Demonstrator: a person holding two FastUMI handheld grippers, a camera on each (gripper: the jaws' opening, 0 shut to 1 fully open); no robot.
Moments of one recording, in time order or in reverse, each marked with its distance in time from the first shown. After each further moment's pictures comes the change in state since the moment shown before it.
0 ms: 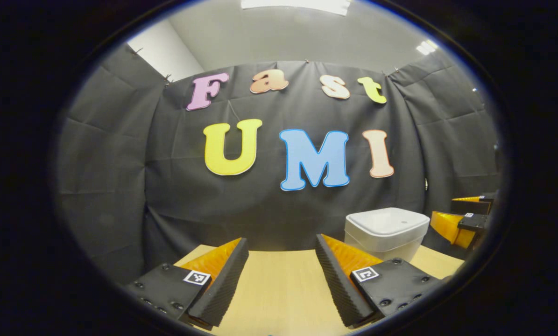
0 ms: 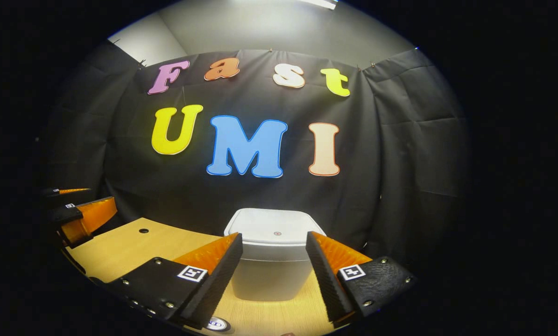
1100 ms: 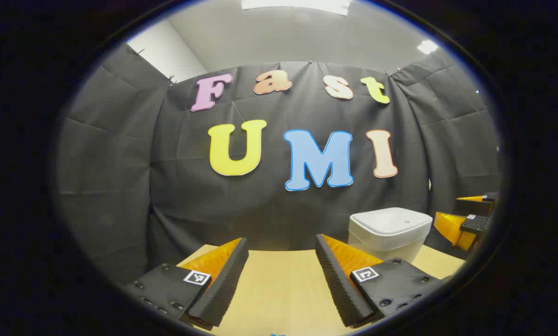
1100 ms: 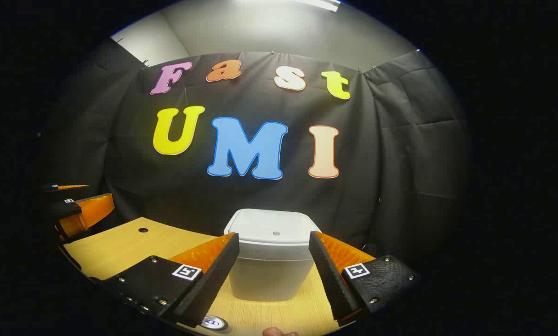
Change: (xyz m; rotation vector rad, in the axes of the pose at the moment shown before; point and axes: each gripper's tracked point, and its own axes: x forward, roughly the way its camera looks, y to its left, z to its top) left arm -0.007 0.006 0.002 0.004 -0.002 0.022; right arm -0.009 0.000 0.002 -0.004 -0.016 0.004
